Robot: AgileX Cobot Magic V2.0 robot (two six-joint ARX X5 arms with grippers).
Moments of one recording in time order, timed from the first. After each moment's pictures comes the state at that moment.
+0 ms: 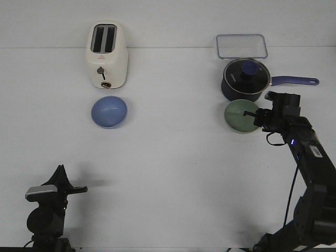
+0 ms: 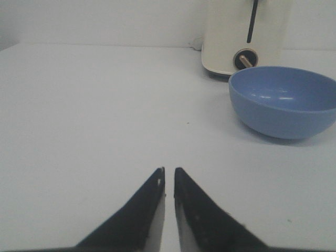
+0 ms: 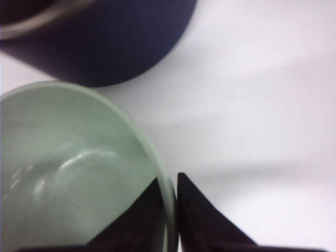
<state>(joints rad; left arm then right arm) -0.02 0.01 0.03 0.02 -0.16 -0.01 -0.15 1.65 1.23 -0.48 -0.20 0.25</state>
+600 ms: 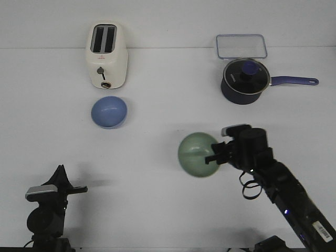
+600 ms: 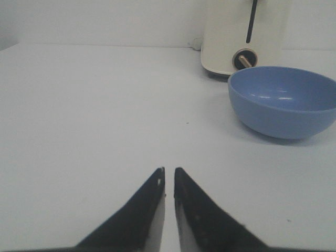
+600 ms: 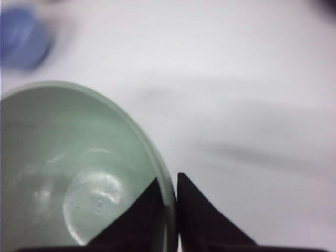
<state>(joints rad) -0.02 0.01 0.03 0.02 -0.16 -0.01 0.38 1.11 0.88 -0.51 -0.23 0.28</state>
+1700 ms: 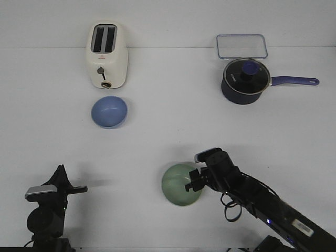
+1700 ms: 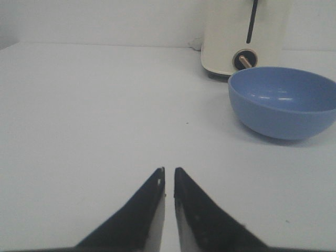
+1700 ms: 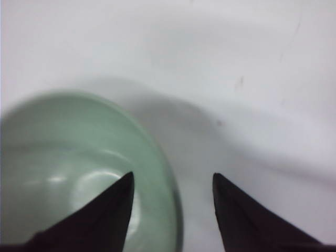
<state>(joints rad) -0.02 0.01 0.03 0.02 -0.16 -0.03 0.65 1.14 0.70 -0.40 -0.08 0.36</state>
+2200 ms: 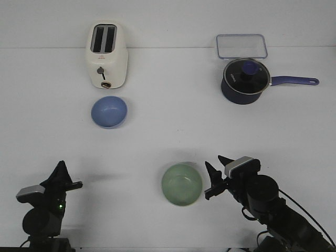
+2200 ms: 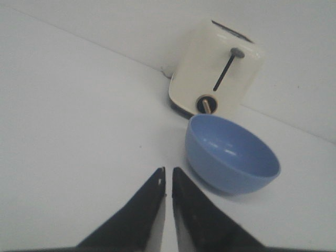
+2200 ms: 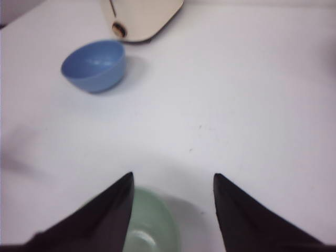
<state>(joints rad) -0.02 0.06 0.12 0.07 -0.11 -0.39 0.73 0.67 0.70 -0.42 0.13 0.30</state>
